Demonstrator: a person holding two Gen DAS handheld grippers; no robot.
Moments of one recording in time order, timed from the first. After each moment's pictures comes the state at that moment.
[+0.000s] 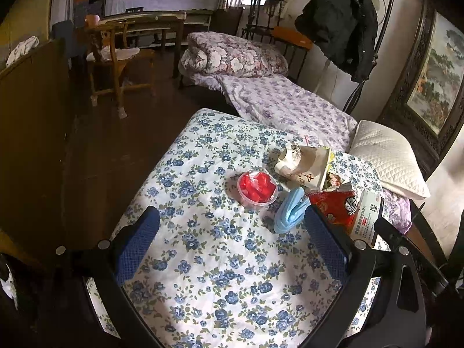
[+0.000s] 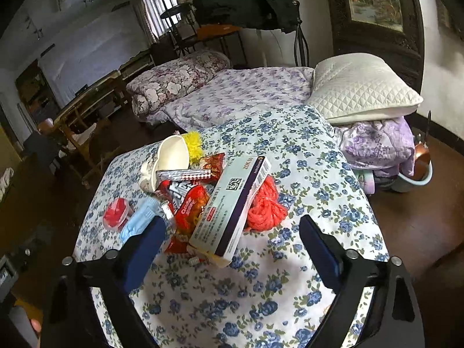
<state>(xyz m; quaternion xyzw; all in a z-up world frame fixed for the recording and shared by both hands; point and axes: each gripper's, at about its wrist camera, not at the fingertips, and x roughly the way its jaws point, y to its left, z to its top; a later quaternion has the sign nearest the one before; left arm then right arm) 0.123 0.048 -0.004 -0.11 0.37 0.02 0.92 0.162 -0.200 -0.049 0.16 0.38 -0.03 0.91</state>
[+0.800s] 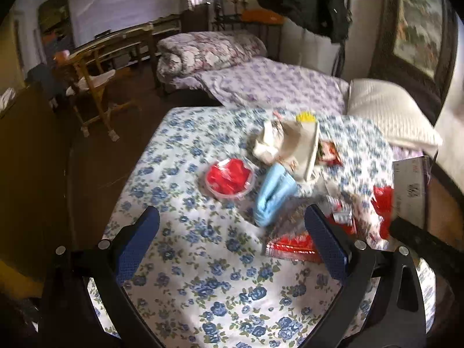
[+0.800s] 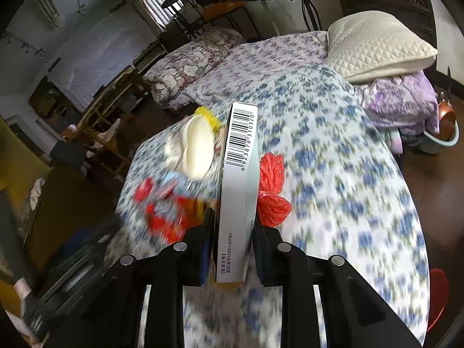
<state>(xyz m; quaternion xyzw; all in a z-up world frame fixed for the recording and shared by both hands) 0.148 -0.012 -0.032 0.03 0.39 -0.02 0.92 0.130 -0.204 -0.061 0.23 0.42 0.05 0.87</state>
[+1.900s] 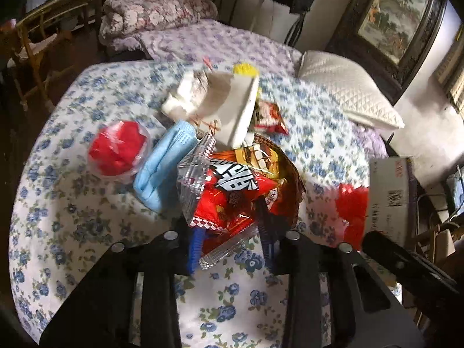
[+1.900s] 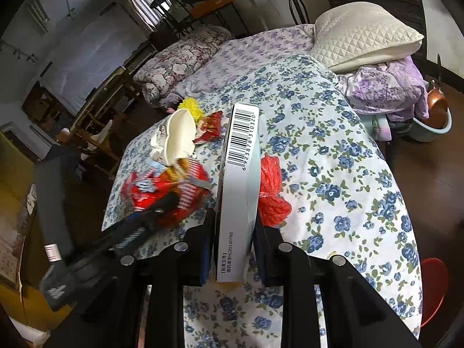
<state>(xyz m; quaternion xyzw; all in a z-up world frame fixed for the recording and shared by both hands) 0.184 -0.044 -0.076 -0.05 0.46 -0.15 0.87 0.129 -0.225 -0.075 0.24 0.43 0.02 0.87</state>
